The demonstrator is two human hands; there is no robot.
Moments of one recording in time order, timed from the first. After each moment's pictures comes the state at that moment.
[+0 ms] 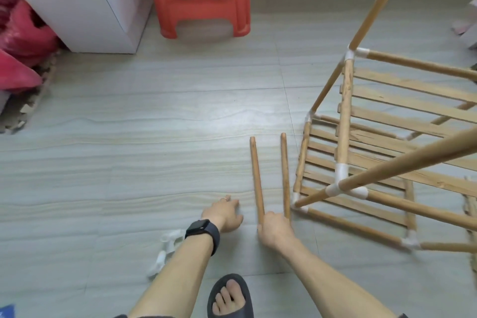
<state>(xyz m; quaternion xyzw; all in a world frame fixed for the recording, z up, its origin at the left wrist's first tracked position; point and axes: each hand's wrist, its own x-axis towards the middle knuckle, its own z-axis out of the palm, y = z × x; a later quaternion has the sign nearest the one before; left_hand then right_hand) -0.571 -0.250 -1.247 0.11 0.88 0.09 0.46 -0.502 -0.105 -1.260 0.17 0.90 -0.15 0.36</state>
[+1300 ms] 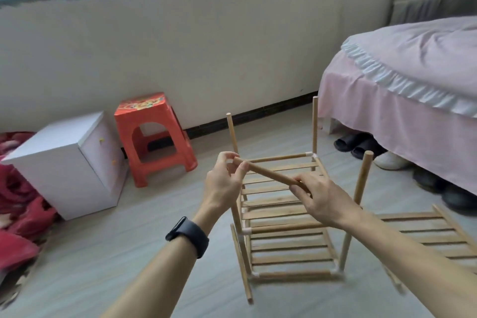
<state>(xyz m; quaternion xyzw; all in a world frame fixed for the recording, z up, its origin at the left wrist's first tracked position) -0.487 -0.092 -0.860 0.27 0.81 0.51 -0.01 -0.358 0.115 -0.903 0.10 0.95 -0.27 -0.15</state>
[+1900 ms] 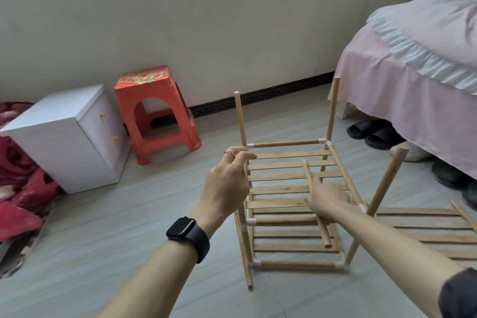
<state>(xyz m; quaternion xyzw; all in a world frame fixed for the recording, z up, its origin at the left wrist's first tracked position) -0.503 -0.100 -0.895 0.39 0.86 0.31 -0.15 -0.435 0.144 -0.995 0.31 0.94 -0.13 0.06</state>
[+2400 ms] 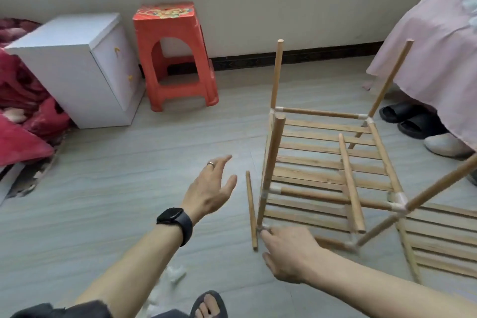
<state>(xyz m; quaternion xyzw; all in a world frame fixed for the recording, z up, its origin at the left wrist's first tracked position) -0.549 -0.200 -1.038 0.23 0.93 0.29 0.06 -0.386 -0.026 -1.041 -0.09 0.98 -0.01 0.18</state>
